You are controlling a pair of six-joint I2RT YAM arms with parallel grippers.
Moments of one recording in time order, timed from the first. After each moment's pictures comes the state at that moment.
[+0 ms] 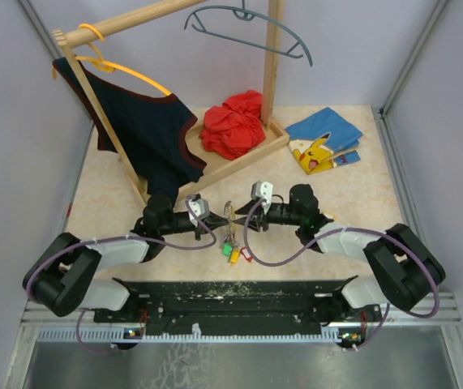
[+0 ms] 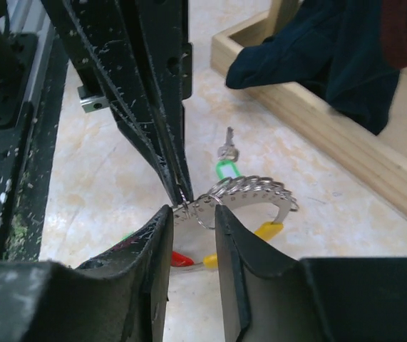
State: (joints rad) left arm -0.58 1.38 0.35 0.89 0.78 0.19; right arm 0.61 1.39 0.48 0.72 -0.81 -0.22
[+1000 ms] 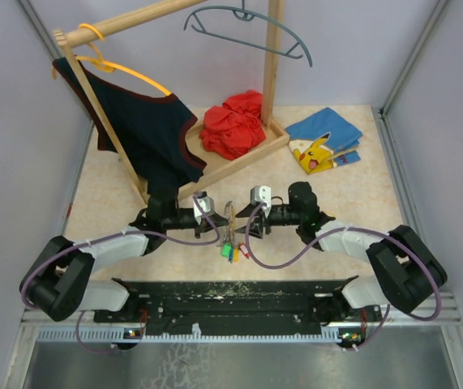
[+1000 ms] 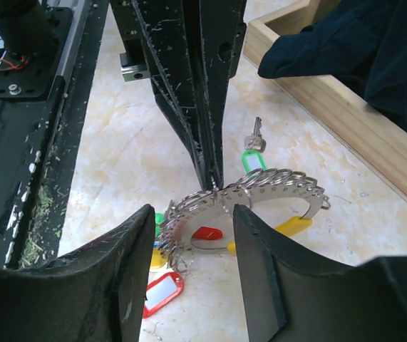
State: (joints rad) left arm -0.58 1.32 0.46 0.55 0.80 0.34; right arm 0.59 1.34 0.48 0.60 -0.90 -0.26
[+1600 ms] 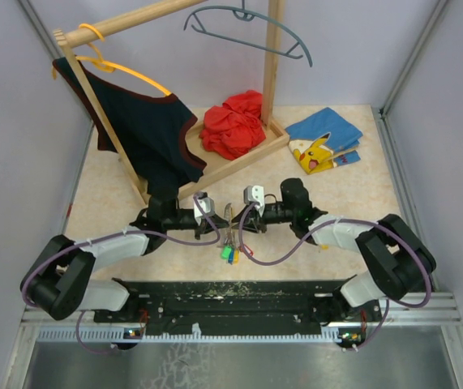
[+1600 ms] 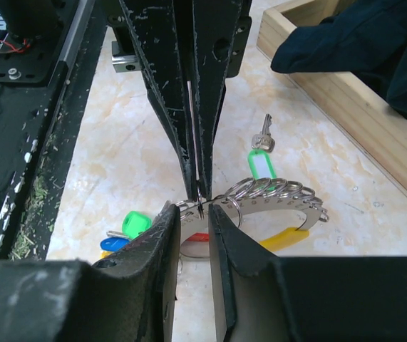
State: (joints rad) left arm -0.58 1.33 0.46 0.53 0.83 0.33; right arm 0.60 1.44 0.55 0.57 -0.94 -0.33
